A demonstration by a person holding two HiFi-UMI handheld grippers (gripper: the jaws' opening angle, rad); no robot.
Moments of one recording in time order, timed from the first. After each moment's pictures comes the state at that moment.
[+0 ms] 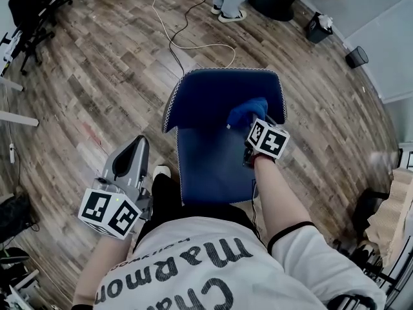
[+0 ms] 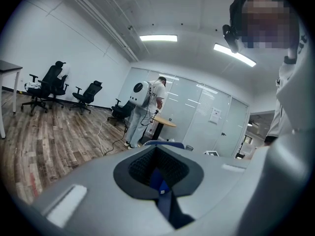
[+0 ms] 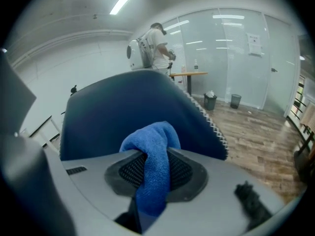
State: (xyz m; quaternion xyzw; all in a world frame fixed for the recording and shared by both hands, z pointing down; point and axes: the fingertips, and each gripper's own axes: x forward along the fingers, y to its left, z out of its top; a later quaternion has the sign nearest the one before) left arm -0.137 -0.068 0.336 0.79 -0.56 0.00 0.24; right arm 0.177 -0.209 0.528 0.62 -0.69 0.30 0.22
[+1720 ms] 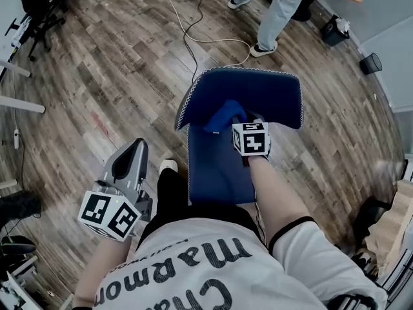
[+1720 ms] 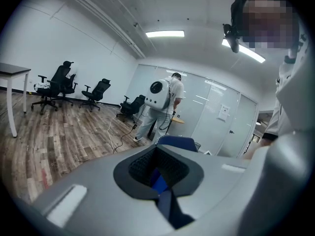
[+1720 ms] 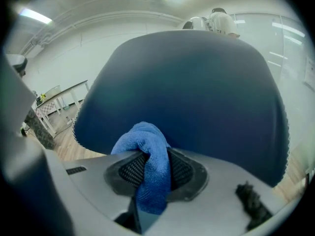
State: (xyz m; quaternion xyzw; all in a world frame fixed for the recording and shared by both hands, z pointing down) left arm -0.176 -0.061 0.356 0.76 -0.59 0.02 0.26; right arm 0.049 -0.207 0.571 0.44 -0.80 0.21 0.35
